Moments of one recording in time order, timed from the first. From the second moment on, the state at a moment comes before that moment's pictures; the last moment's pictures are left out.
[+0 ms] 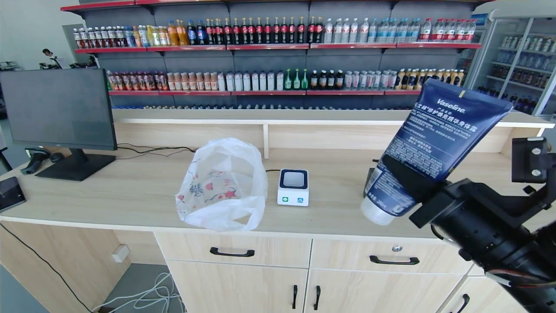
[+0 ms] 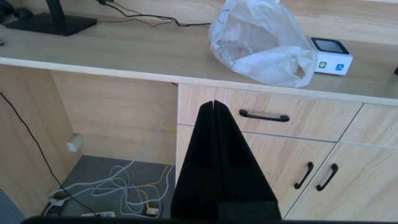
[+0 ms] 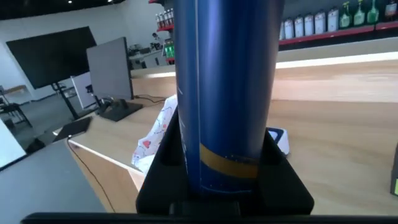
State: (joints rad) left arm 0.00 0.00 0.00 0.00 0.00 -0.01; right arm 0.64 1.57 -0.30 -1.57 -0.11 0.23
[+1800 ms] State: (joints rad) left arm 0.00 0.00 0.00 0.00 0.00 -0.01; right arm 1.13 1.39 -0.38 -1.57 -0.08 0.65
